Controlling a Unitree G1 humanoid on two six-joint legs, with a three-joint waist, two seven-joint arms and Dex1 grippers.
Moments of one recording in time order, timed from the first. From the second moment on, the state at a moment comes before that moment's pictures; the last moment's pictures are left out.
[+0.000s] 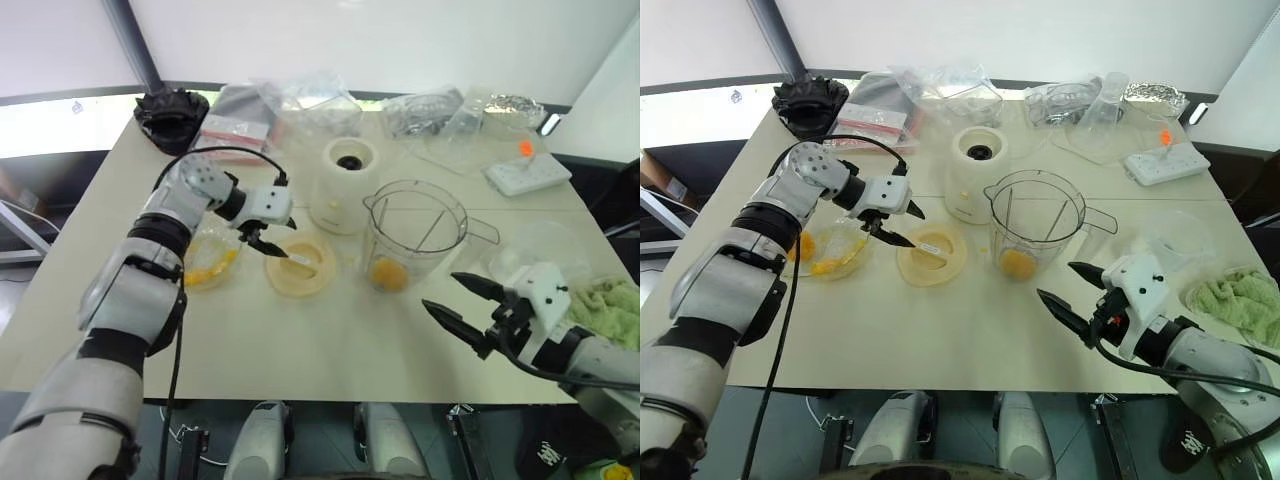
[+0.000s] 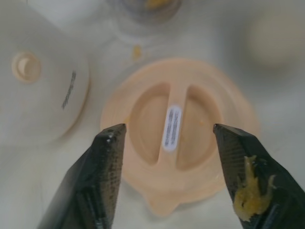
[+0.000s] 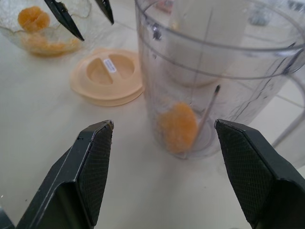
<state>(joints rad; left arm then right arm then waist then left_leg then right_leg) -1.20 0.47 -0.43 1.15 0.17 -0.43 -1.43 0.32 -0.74 -0.37 -0.80 0.69 0.65 0.52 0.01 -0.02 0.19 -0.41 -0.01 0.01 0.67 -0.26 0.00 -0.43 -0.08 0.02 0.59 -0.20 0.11</state>
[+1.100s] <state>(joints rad) -1.27 0.25 -0.53 1.36 0.54 -0.42 -1.13 0.49 -0.70 -0.41 -0.91 0.65 0.69 0.45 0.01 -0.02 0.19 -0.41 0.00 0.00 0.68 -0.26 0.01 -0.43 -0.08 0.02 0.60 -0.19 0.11</state>
